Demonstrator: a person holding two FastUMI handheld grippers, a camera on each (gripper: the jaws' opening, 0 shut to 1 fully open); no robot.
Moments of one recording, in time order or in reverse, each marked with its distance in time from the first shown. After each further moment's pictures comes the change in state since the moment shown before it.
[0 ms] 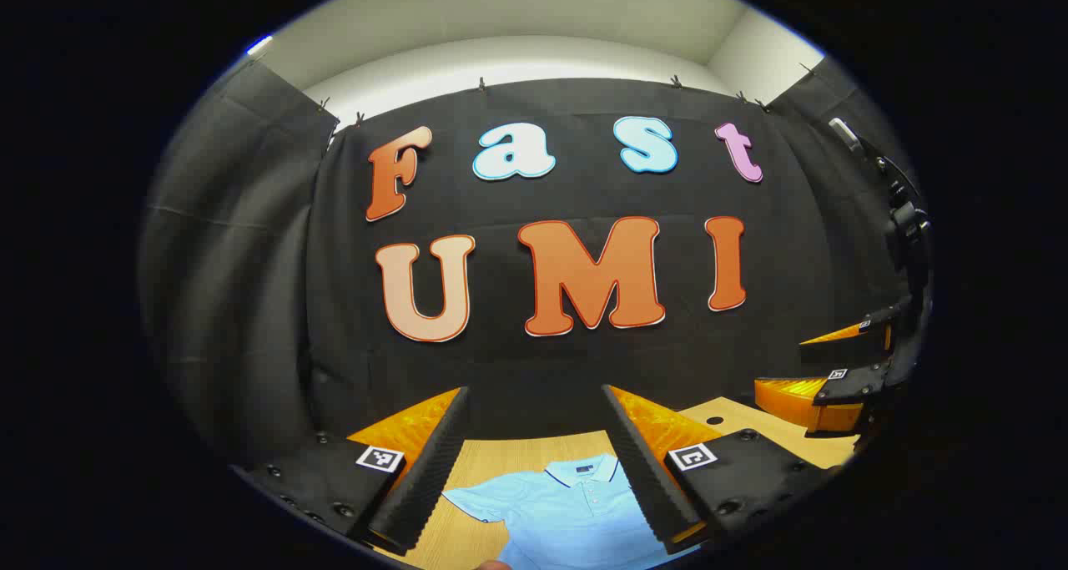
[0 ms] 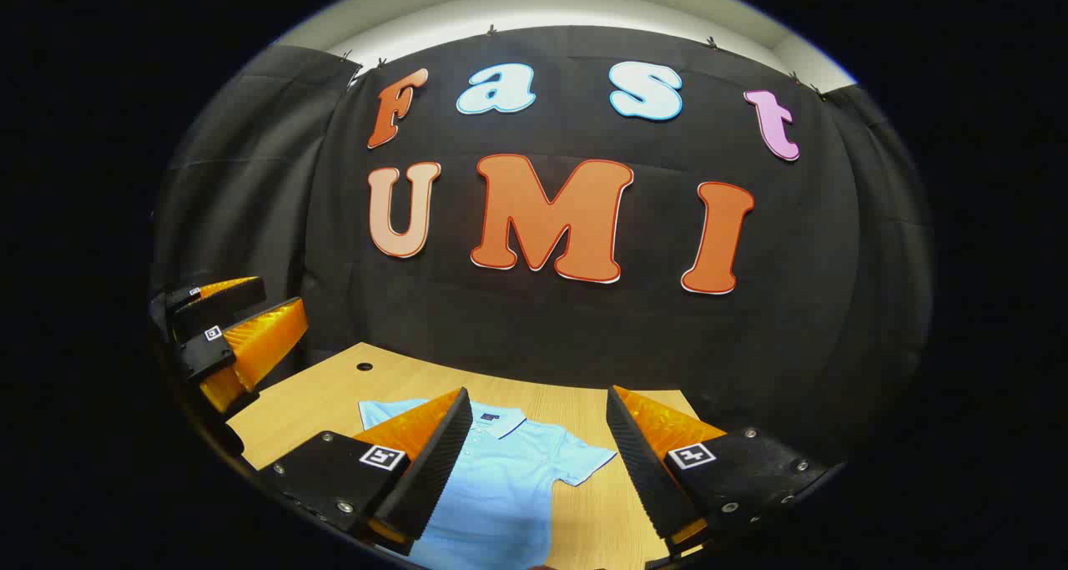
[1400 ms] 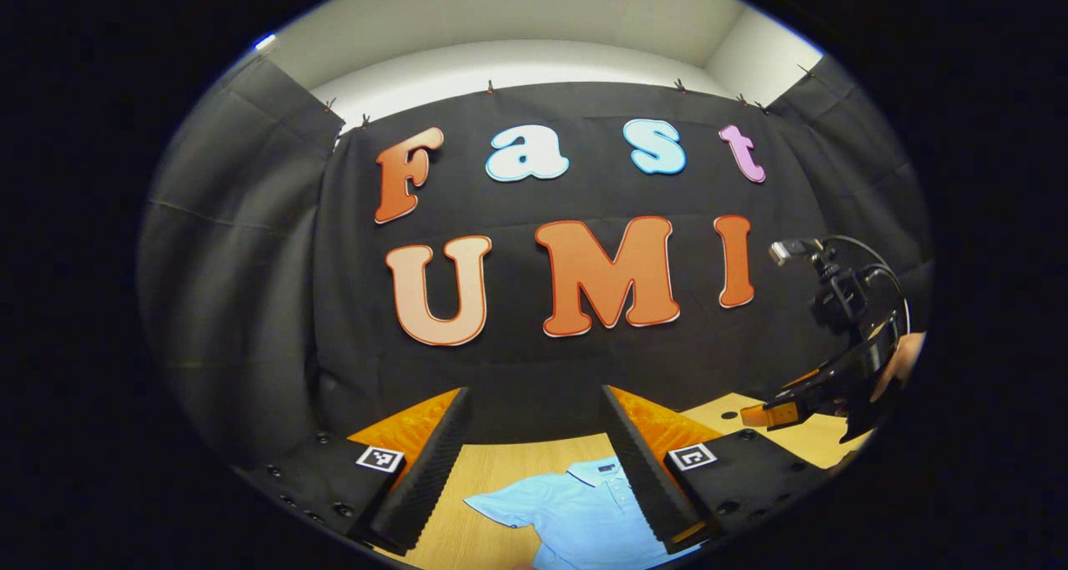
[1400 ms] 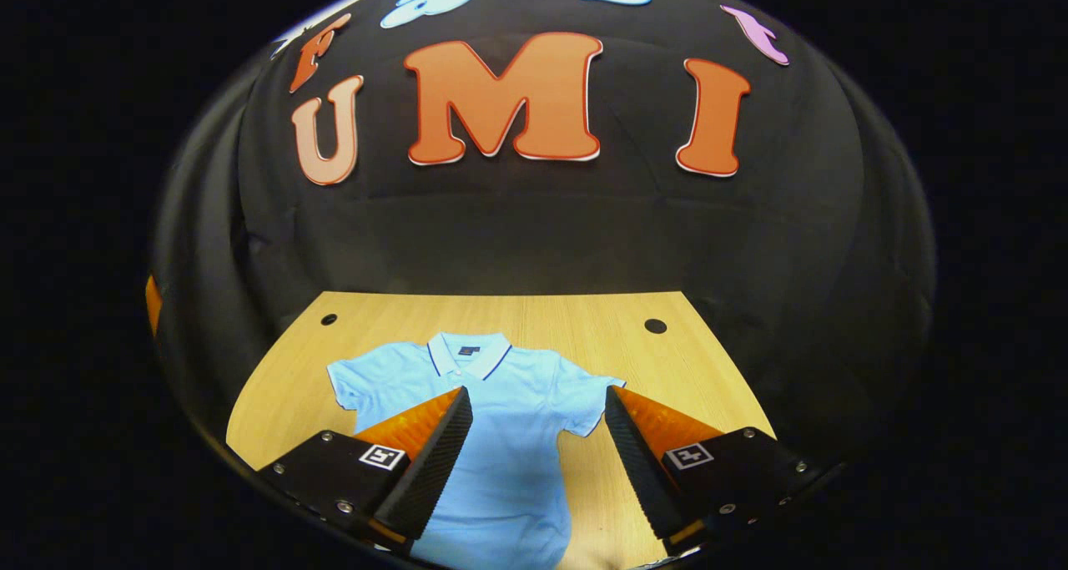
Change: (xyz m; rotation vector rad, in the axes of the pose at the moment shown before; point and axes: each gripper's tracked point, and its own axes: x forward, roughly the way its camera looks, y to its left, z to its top) left arm 0.006 0.049 -0.013 0.022 -0.024 0.017; right arm 0.094 -0.023 -0.109 0.115 0.429 -0.085
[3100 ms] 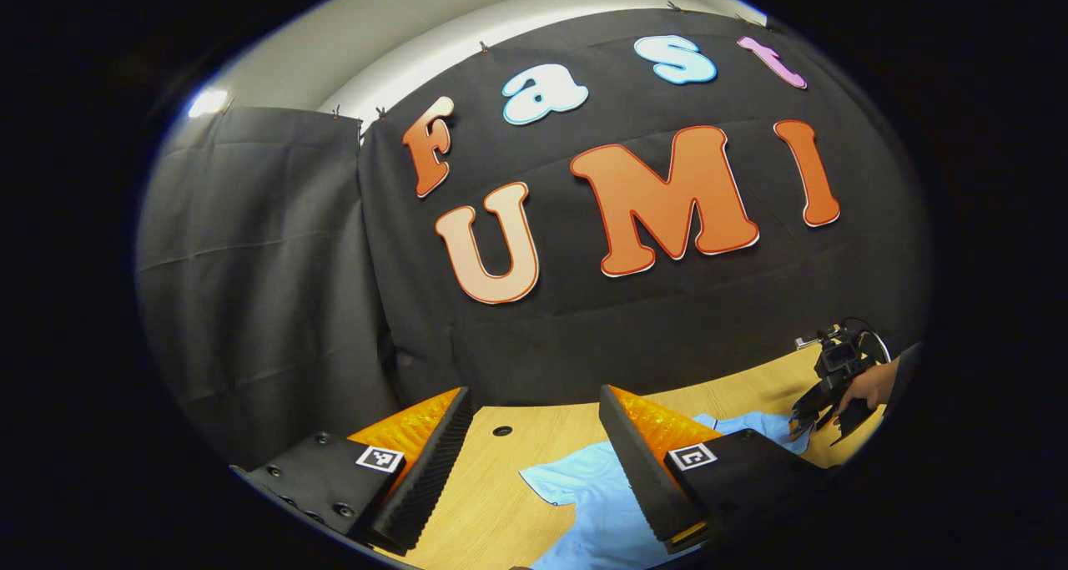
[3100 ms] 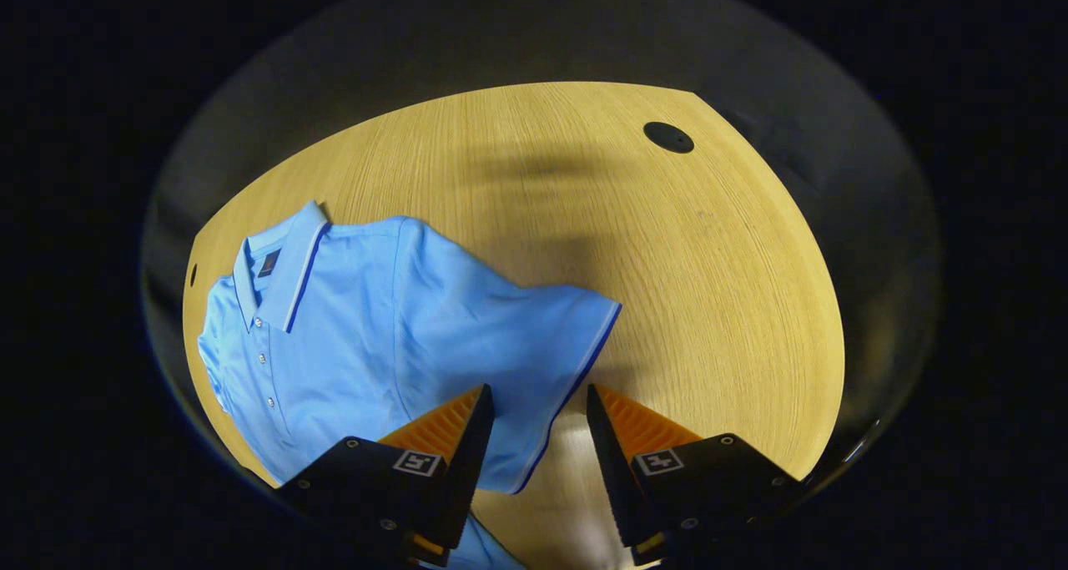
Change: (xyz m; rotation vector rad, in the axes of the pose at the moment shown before) left arm 0.045 -0.033 -0.046 0.176 0.226 0.326; right arm 0.240 -0.082 -0.151 0.139 0.685 -0.120
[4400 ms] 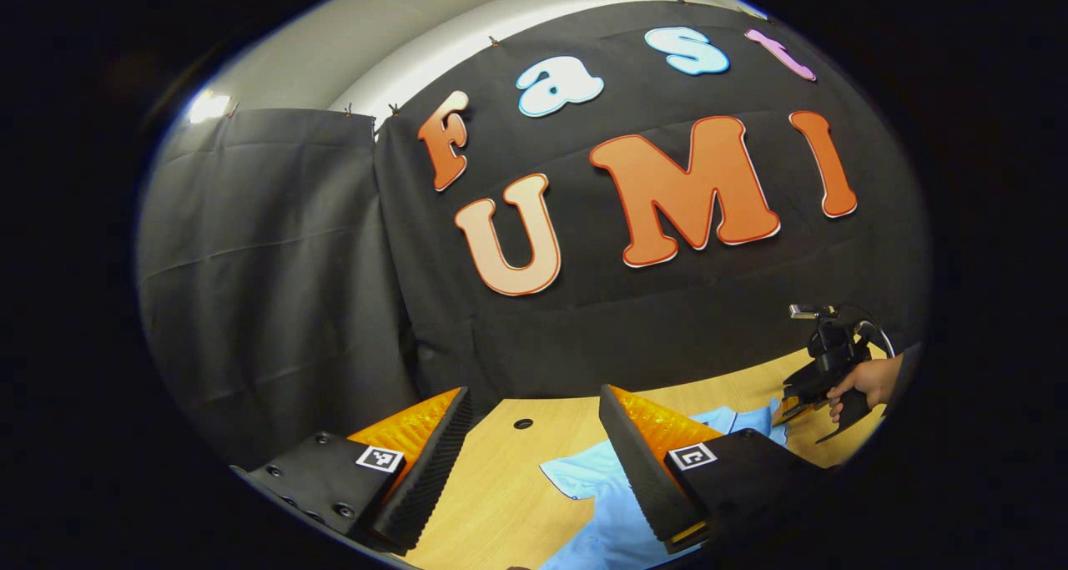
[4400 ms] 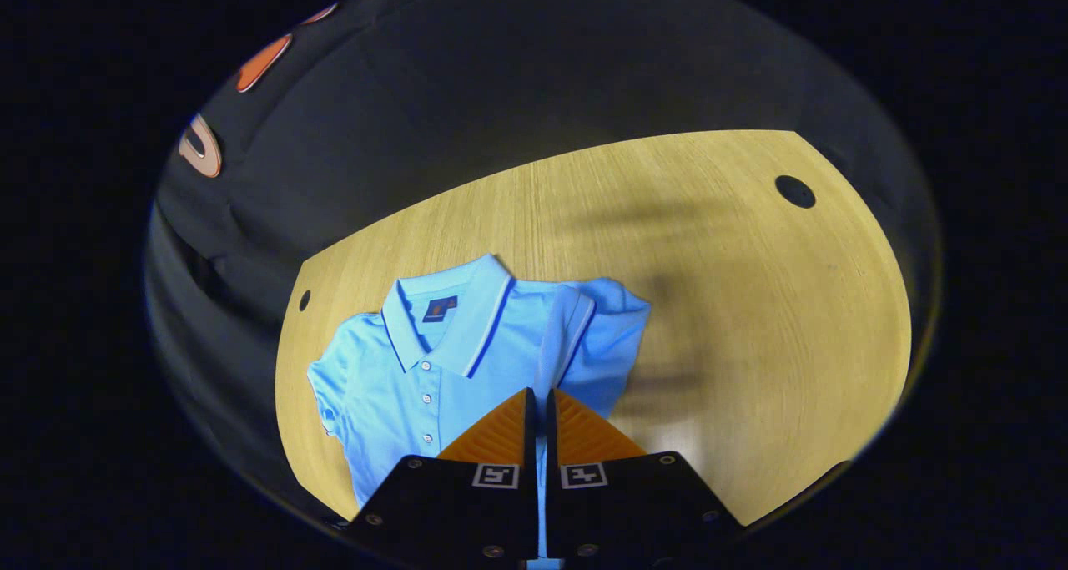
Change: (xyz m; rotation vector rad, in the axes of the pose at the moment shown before) left arm 0.004 0.031 -0.008 0.005 0.046 0.082; right arm -0.050 0.141 0.036 -0.036 -0.145 0.400
